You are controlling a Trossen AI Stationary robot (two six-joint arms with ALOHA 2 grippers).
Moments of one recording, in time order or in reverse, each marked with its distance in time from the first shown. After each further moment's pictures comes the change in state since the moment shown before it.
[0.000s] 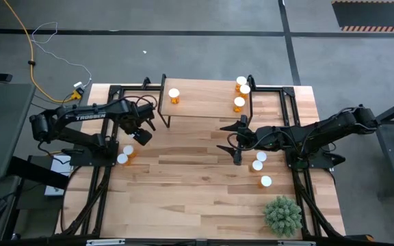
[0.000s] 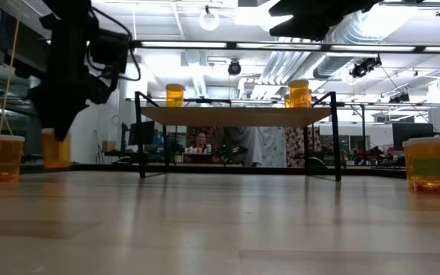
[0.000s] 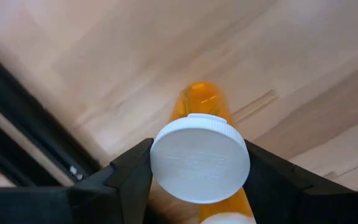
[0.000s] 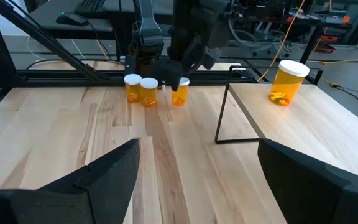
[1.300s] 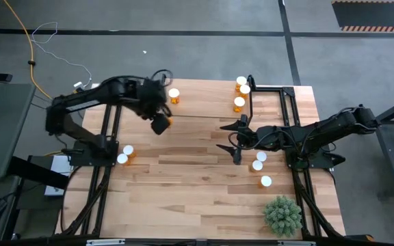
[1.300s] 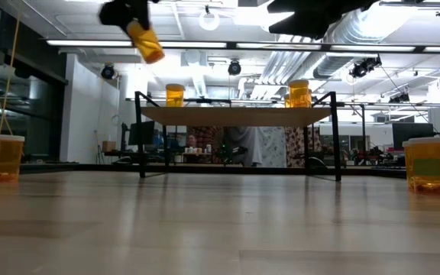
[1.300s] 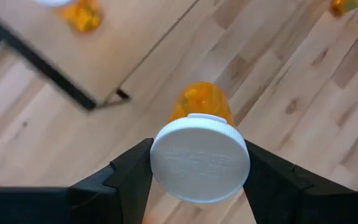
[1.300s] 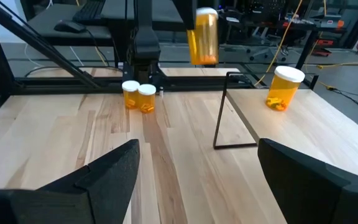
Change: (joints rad) left arm -0.219 0.190 0.859 -0.247 0.019 0.015; right arm 0.000 0.000 0.000 0.026 0.011 0.000
